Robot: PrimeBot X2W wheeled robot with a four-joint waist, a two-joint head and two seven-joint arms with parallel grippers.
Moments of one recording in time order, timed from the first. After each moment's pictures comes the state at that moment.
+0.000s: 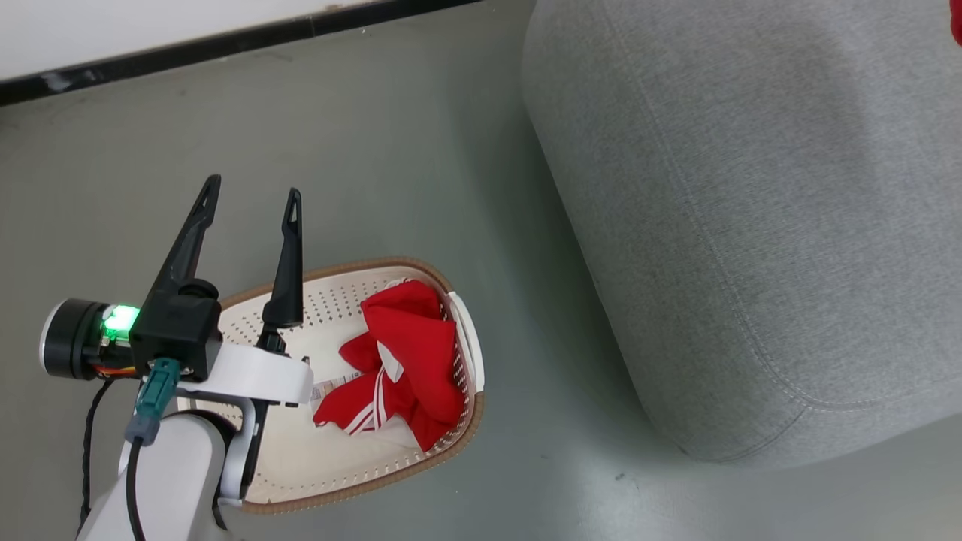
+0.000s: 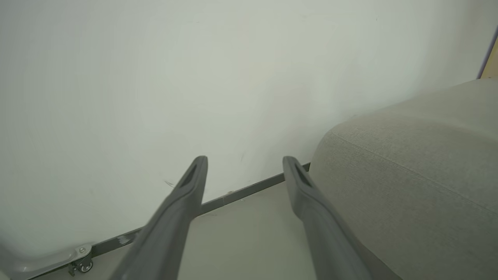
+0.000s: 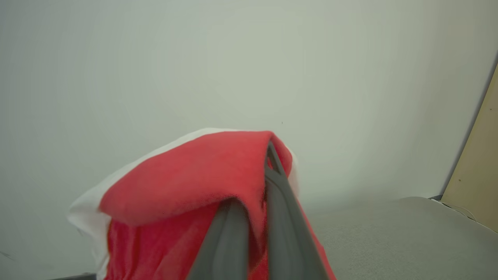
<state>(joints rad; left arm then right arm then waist) -0.37 0.27 -0.29 0.09 -0.15 0.20 -0.18 -0.94 -0.57 -0.12 0.47 0.42 0.12 0.09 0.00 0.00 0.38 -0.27</state>
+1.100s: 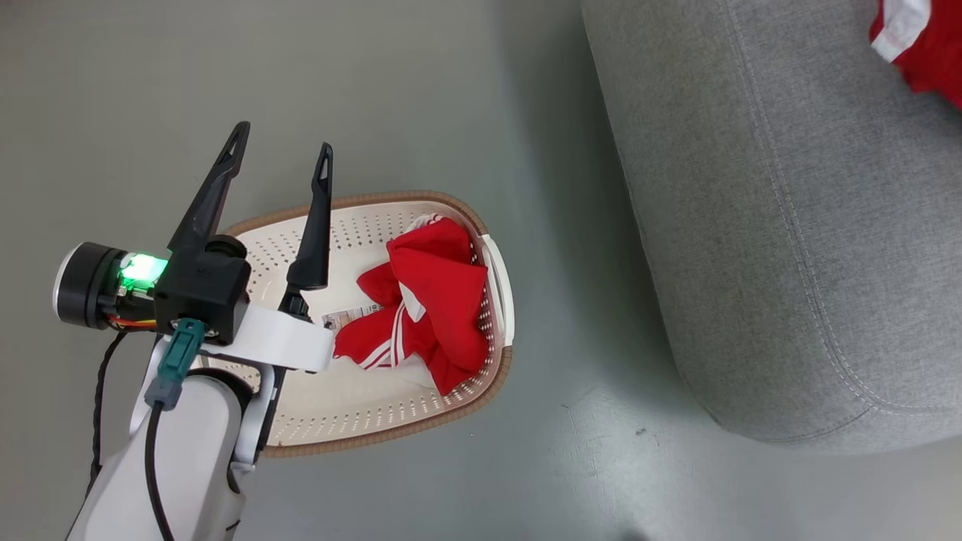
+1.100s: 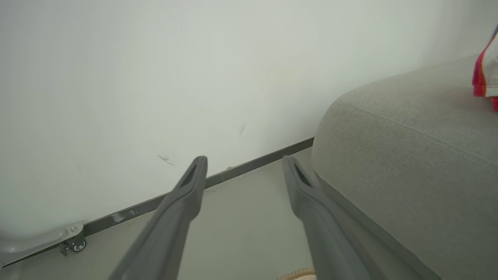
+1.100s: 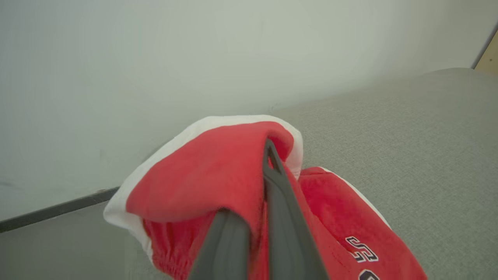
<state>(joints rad) -0.48 0.27 -0.34 0.08 -0.12 0.17 -0.15 -0.88 -0.45 -0.15 0.79 0.43 0.12 -0.07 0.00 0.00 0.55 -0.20</state>
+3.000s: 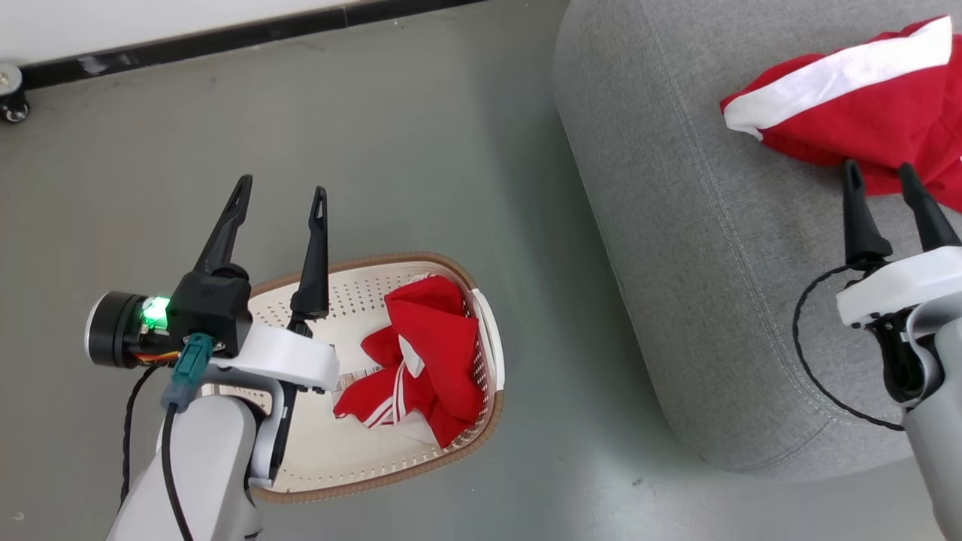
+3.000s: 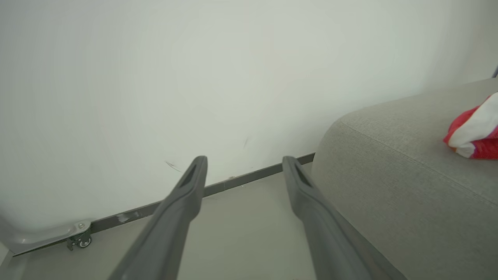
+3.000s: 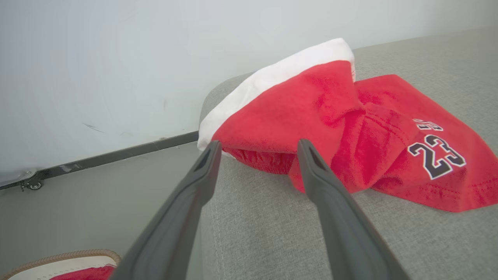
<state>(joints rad) -0.45 0.20 -0.31 0.25 -0.17 0.18 -0.23 -0.61 -0.33 0.11 0.80 0.51 0.12 -0.22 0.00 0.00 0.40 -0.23</state>
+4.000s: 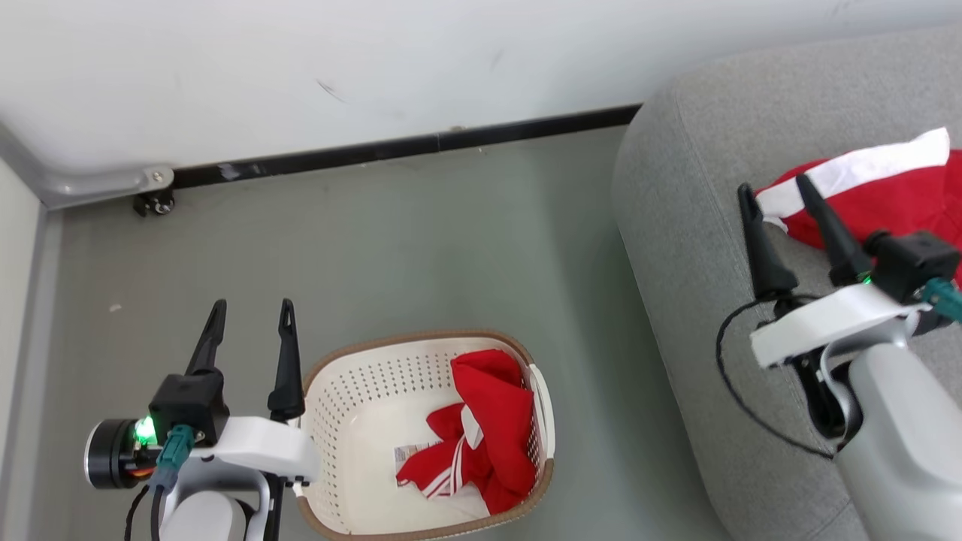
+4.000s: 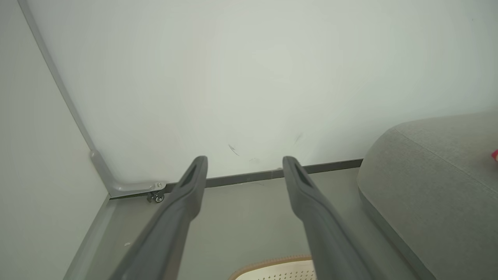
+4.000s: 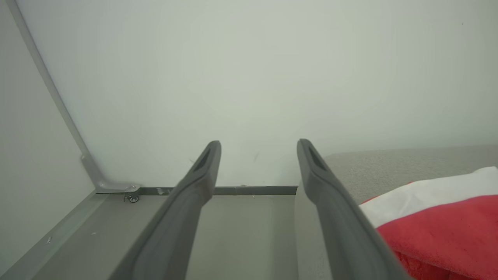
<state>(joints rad) -0.24 0.17 -0.24 0.29 -0.23 0.23 -0.25 -0.51 -0.25 0.20 0.58 0.39 0.12 -0.25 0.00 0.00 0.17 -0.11</state>
